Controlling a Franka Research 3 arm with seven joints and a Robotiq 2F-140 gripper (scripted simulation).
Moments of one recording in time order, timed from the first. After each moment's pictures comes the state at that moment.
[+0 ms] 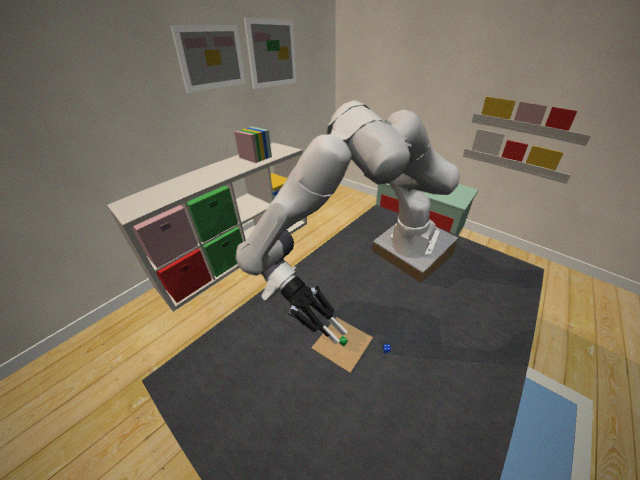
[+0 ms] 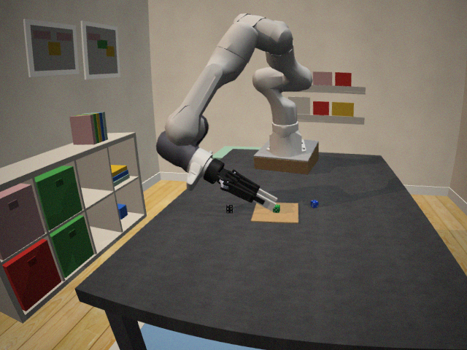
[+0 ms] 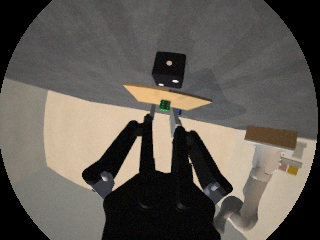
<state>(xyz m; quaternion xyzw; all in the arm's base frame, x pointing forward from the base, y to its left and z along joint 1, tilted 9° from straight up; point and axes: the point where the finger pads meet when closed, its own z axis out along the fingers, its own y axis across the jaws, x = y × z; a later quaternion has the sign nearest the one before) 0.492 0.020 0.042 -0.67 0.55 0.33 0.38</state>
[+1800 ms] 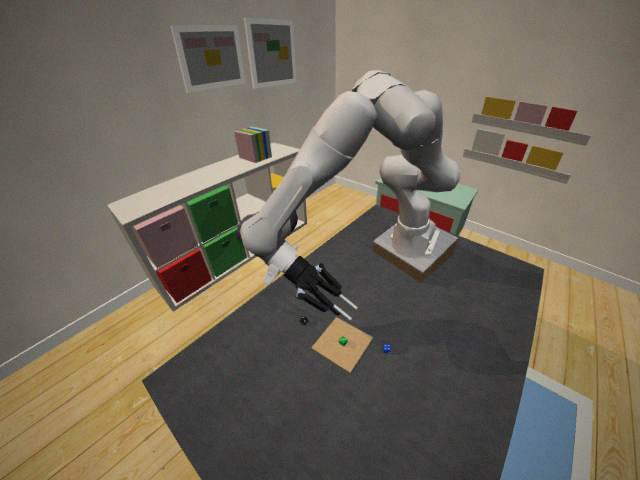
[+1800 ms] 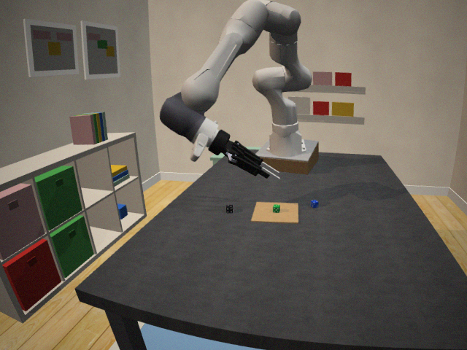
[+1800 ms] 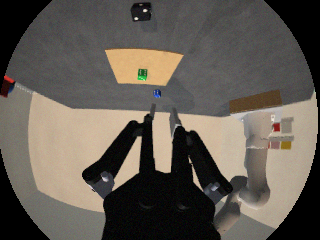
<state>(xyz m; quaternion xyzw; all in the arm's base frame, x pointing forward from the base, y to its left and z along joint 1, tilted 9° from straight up) 0.439 0.021 0.107 -0.71 0.56 0.34 0.27</state>
